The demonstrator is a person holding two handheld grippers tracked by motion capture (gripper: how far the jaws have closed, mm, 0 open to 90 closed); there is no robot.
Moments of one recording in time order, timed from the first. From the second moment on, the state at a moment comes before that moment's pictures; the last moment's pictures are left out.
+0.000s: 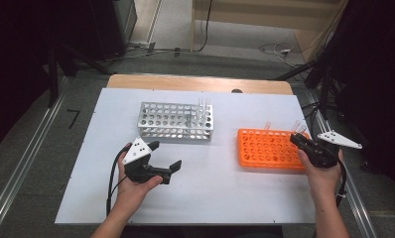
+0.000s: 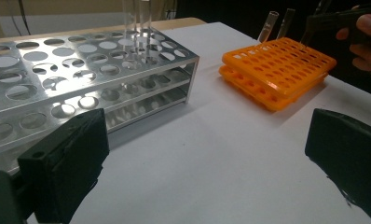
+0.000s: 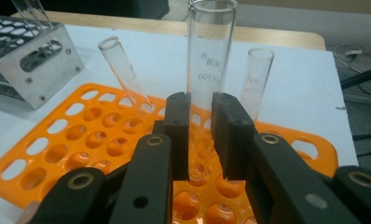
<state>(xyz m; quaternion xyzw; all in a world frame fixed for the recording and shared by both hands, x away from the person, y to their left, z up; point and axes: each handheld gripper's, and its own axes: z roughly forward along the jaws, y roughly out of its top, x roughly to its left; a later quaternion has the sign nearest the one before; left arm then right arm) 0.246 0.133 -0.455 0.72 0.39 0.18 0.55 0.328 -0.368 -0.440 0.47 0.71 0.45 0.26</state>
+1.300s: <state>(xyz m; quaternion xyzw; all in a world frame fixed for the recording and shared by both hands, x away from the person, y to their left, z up) 0.238 0.123 -0.445 0.72 0.37 0.16 0.56 0.288 -0.243 -0.415 0.33 0.78 0.51 0.16</state>
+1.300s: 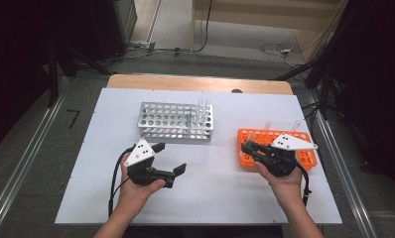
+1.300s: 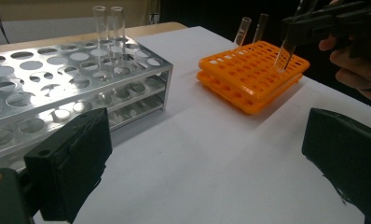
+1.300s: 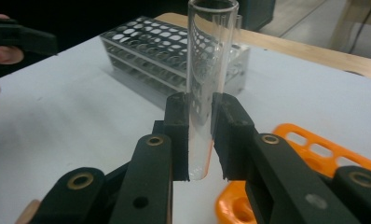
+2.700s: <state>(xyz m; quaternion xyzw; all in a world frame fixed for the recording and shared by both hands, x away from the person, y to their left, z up) 0.225 0.083 -0.432 0.75 0.30 0.11 0.58 0.247 -0.134 -0.441 0.20 0.86 0.46 0.11</state>
